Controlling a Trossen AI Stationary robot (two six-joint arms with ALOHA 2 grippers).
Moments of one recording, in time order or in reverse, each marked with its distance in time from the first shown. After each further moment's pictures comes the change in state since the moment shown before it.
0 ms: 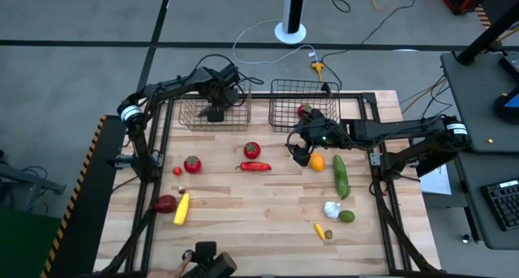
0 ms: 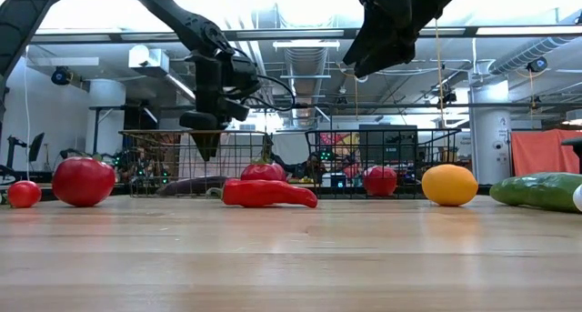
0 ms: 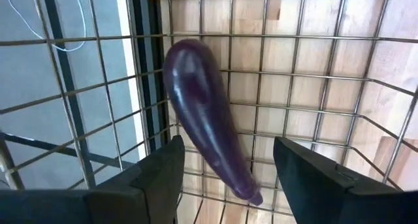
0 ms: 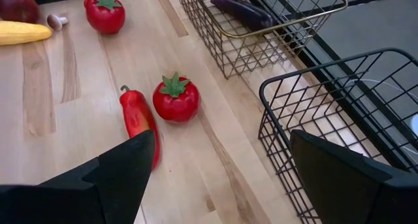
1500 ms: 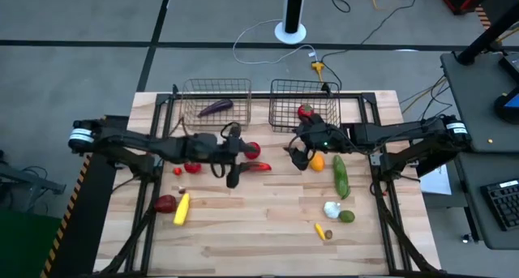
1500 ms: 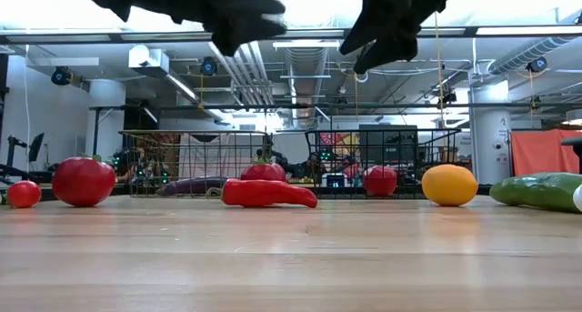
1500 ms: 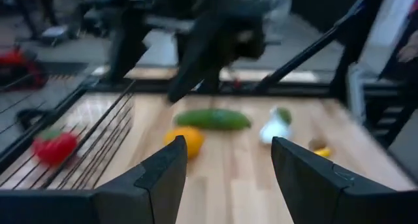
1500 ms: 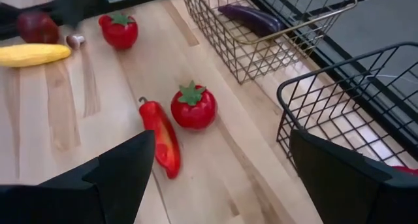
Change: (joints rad) left arm -0.765 -0.524 -0.701 1.347 0.184 -0.763; right arm 0.053 0.000 0.000 0.029 0.030 0.097
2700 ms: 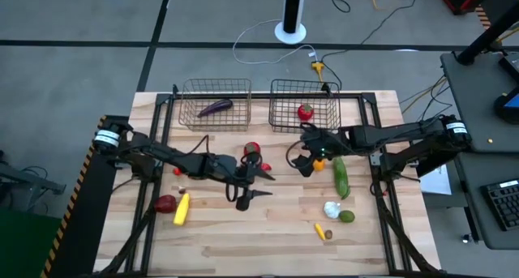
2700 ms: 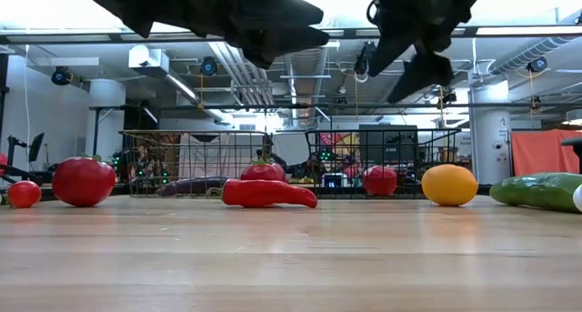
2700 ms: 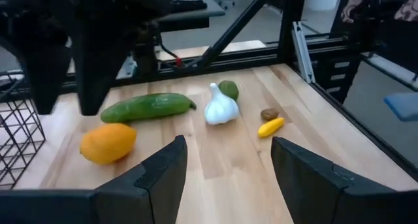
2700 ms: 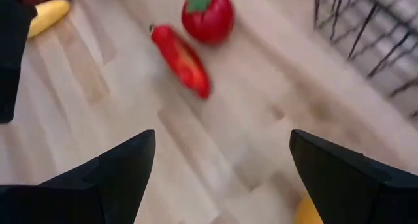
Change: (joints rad) left arm -0.129 0.272 0.080 0.125 0.073 0.085; right arm 0.015 0.000 -0.035 -0.209 -0.196 0.401
